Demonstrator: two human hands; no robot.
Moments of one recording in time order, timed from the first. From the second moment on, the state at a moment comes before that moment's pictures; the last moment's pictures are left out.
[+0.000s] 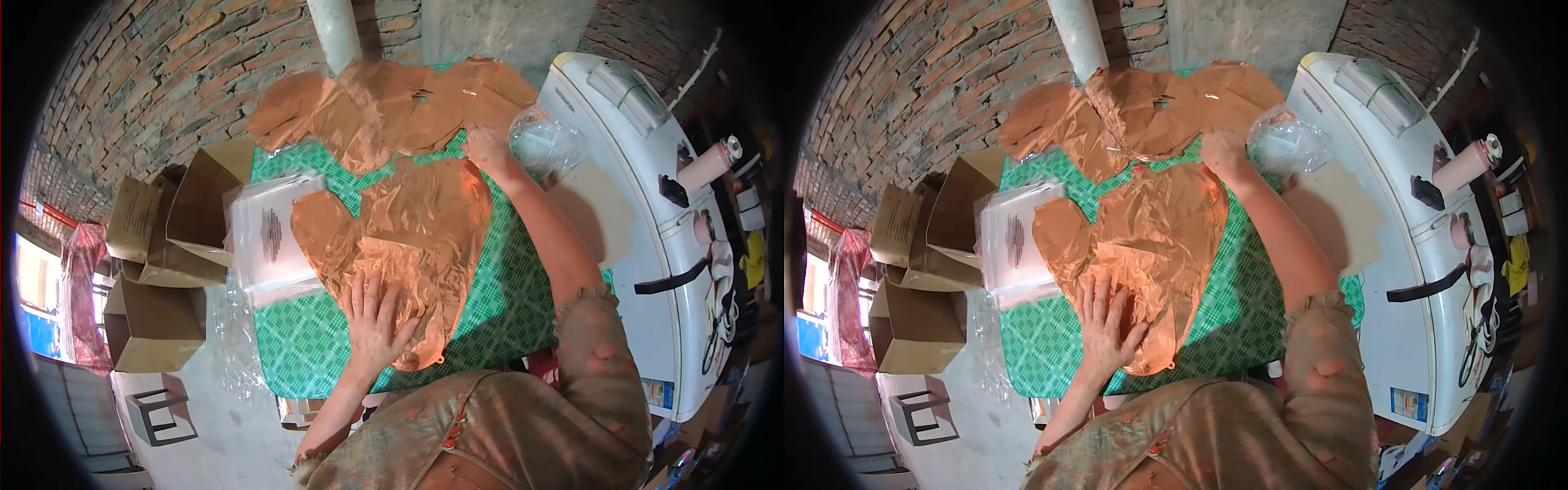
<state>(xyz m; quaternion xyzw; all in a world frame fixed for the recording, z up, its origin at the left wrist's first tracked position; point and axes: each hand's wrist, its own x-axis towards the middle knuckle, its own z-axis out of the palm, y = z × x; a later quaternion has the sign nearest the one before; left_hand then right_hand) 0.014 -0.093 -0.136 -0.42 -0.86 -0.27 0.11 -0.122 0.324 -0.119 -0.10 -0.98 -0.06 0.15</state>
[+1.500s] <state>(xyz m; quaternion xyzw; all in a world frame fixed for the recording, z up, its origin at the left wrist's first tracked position) -0.204 0.216 -0.124 -0.42 -0.82 -0.39 0.03 -0.134 0.385 -0.109 0.02 -0.92 0.36 0.16</state>
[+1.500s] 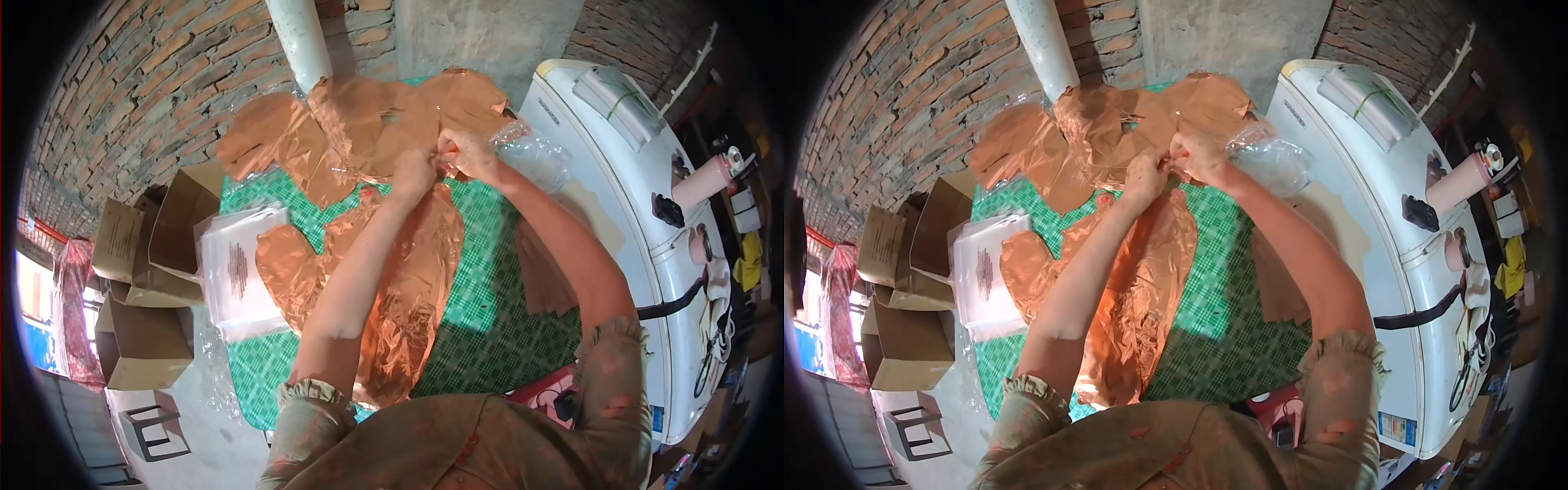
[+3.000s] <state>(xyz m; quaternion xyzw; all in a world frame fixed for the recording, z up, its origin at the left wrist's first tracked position) -0.243 0.007 0.026 -0.29 -0.36 -0.88 -0.08 -0.192 0.434 -0.104 -0.14 -0.99 0.06 -0.02</state>
